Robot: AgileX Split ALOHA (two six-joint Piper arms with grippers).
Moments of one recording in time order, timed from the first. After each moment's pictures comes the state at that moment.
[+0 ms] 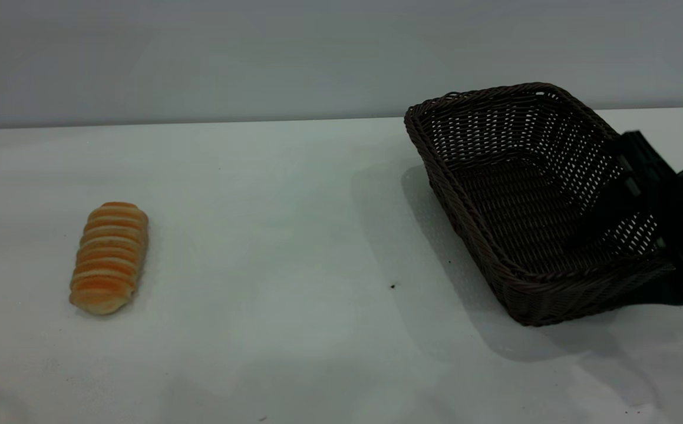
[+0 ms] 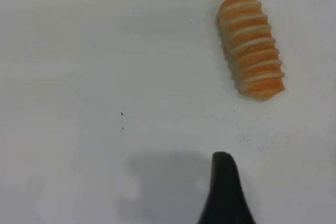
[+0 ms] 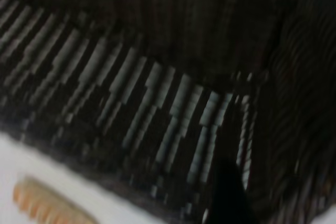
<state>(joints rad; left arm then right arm) 0.04 0.96 -0.77 0.01 0.69 0.06 0.05 1.90 -0.67 1.46 0.43 -0.22</state>
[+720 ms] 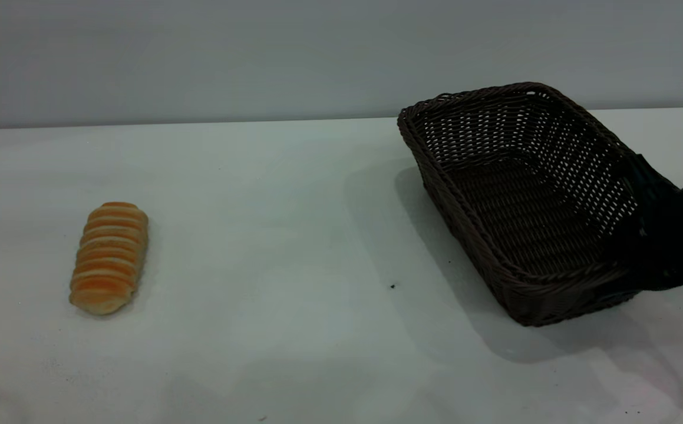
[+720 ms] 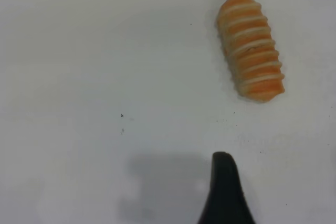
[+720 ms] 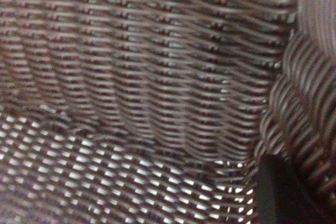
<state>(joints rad) 0.04 0.96 -0.77 0.01 0.68 0.06 0.05 1.99 -0.73 1.52 0.33 -0.26</state>
